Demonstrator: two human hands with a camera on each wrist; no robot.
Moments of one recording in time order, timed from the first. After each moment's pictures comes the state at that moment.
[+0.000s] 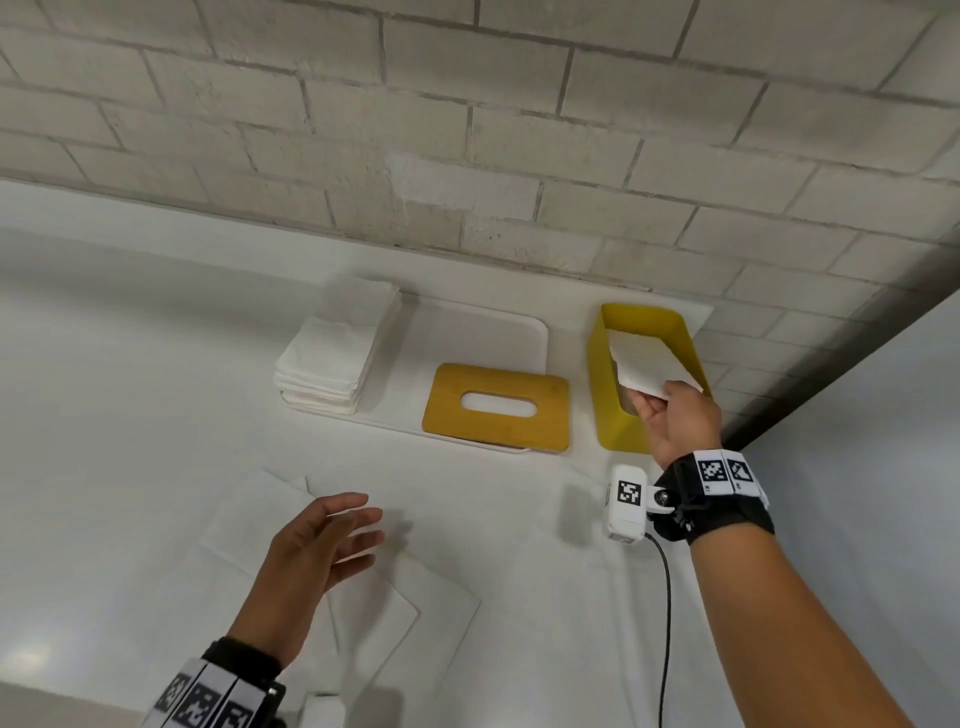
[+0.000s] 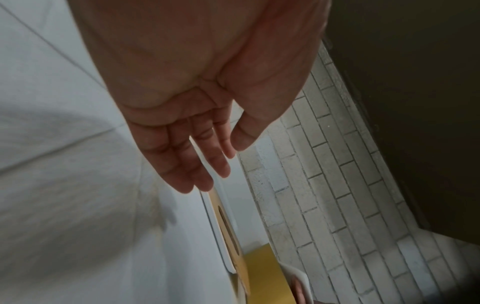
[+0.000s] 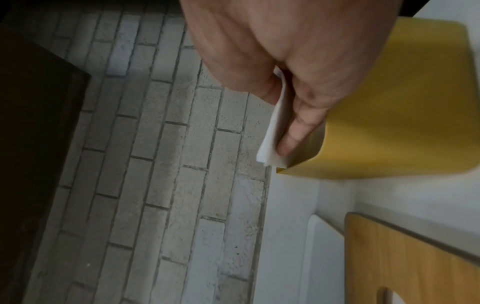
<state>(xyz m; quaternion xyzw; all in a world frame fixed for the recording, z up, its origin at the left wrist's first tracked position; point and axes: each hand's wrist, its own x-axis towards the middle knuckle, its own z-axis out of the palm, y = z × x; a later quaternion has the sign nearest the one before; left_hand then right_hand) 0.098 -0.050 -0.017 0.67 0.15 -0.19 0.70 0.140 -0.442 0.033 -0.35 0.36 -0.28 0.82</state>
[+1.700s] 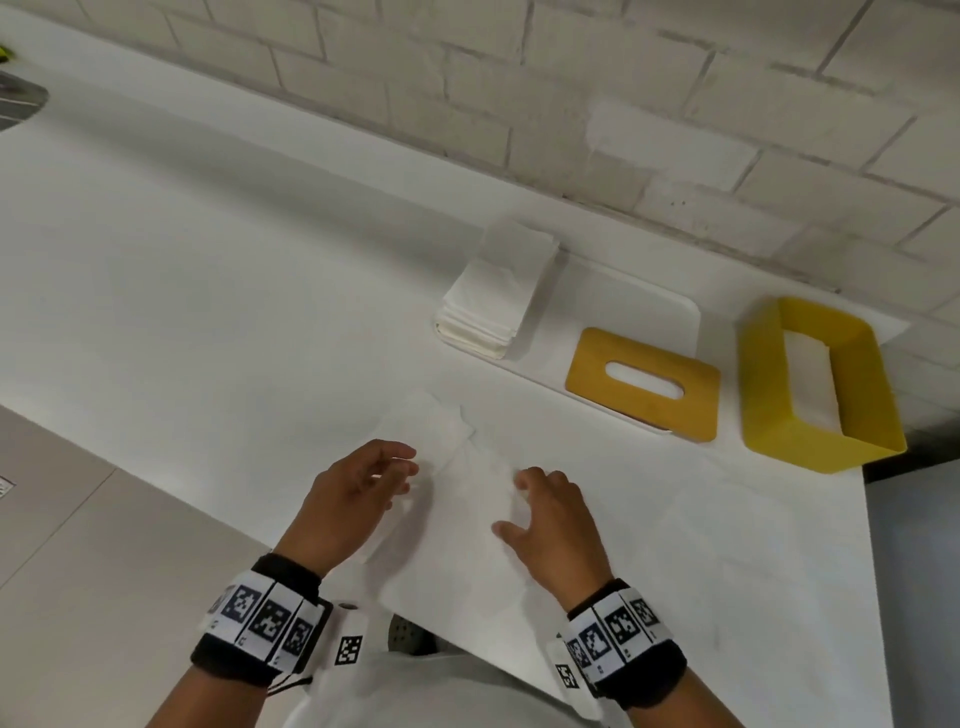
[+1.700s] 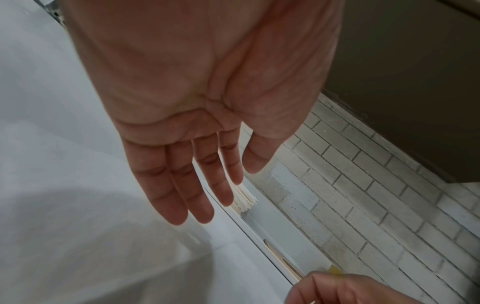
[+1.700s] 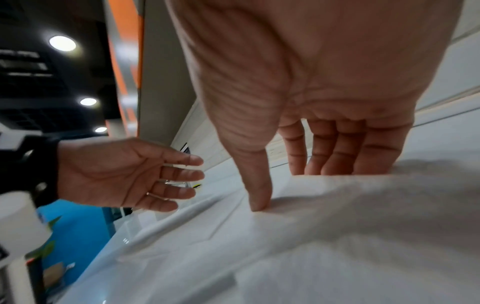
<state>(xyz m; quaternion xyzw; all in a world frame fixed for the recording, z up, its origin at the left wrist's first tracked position) 0.090 0.072 -0.009 0.81 0.08 -0.15 0.55 0.068 -0.170 -0.042 -0.95 0.06 0.18 0.24</state>
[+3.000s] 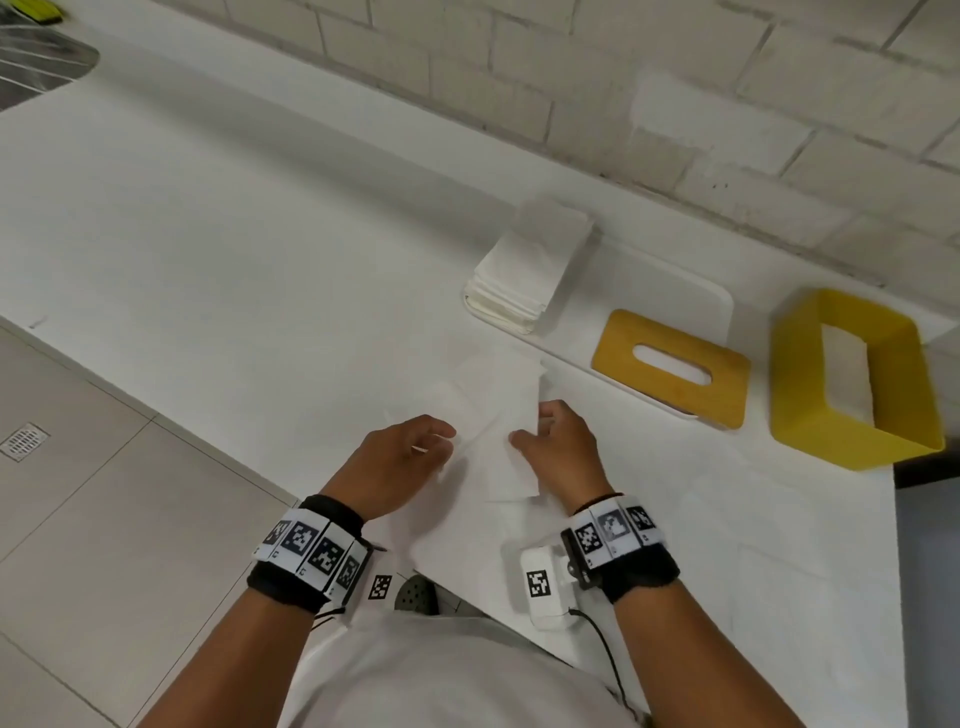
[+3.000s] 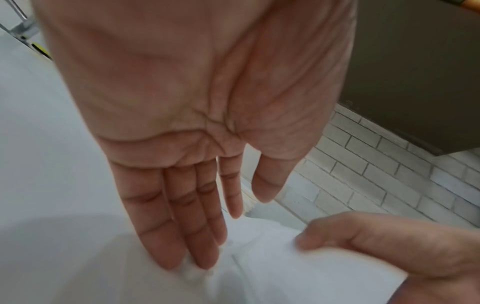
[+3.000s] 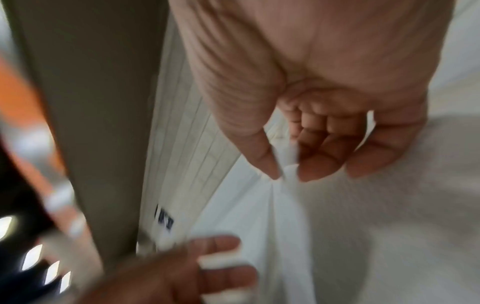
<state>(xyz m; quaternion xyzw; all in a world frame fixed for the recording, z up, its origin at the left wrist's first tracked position) 0.092 0.068 -0.025 0.86 0.02 -0.23 0.46 0.113 -0.151 -0.025 -0.84 0.19 0.16 0.48</state>
